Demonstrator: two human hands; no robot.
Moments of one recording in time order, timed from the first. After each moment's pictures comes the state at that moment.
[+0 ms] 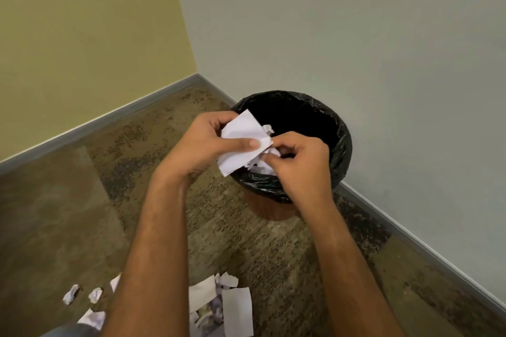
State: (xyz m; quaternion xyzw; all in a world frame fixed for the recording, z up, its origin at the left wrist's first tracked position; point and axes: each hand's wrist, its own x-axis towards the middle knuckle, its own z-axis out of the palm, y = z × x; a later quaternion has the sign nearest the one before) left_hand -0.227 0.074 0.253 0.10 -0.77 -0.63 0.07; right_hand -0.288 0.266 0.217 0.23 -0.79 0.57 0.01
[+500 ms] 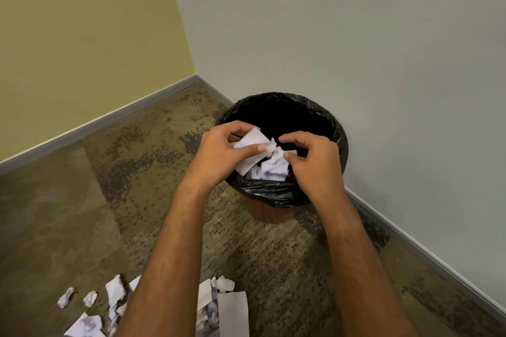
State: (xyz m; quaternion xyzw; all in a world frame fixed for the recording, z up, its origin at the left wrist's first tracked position) left_hand -0.251 0.096 0.212 0.15 -0.83 -0.51 0.14; right_hand -0.326 0.288 0.199 0.21 -0.85 0.48 0.03
